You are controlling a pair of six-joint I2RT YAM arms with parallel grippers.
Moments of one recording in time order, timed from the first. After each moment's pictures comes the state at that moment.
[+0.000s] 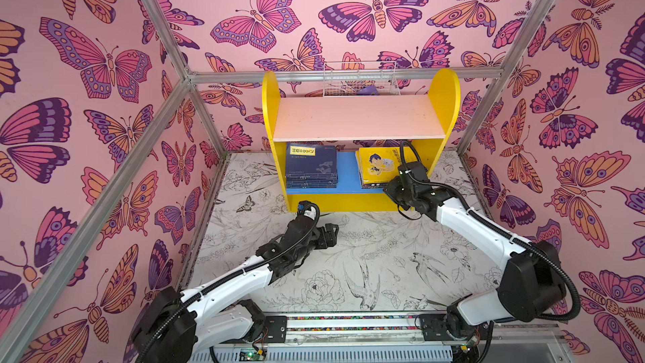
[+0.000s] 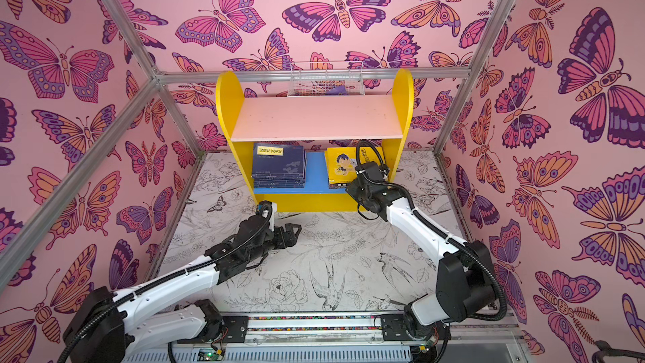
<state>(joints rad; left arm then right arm) -0.74 1.09 0.58 -0.06 -0.08 -0.73 0.45 1.49 1.15 -0.42 0.11 1.09</state>
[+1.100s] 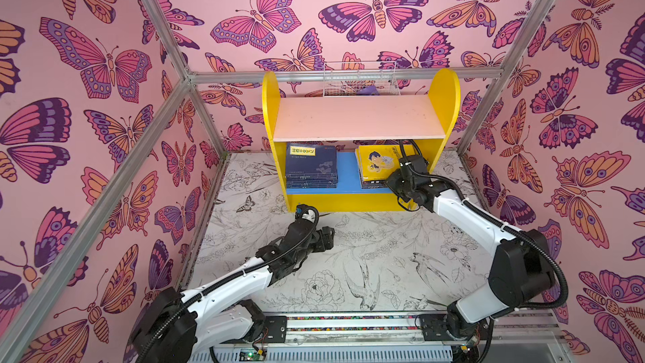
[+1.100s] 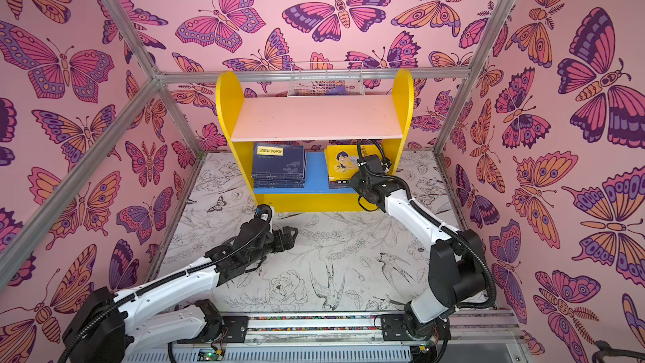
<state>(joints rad) -0.74 1.10 0.55 -0.09 -0.11 -0.74 0.39 1.56 1.22 -0.39 0.10 1.06</state>
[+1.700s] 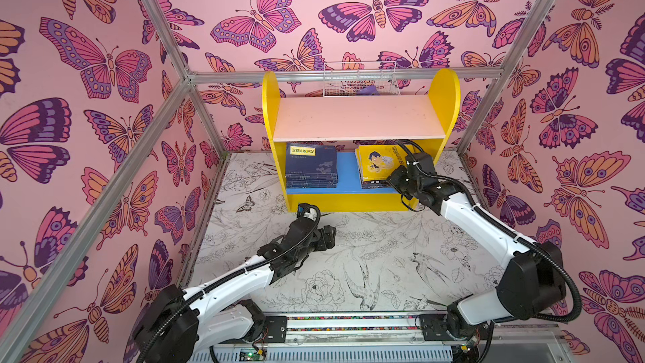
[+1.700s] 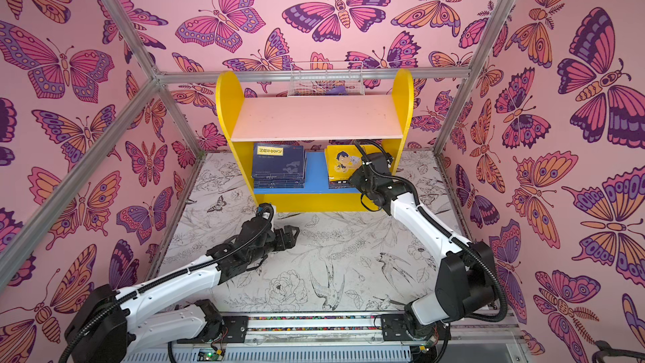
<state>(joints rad) -0.74 1.12 0.57 -0.09 -0.10 -0.74 0.39 1.49 1.21 -0.37 0.06 1.02</state>
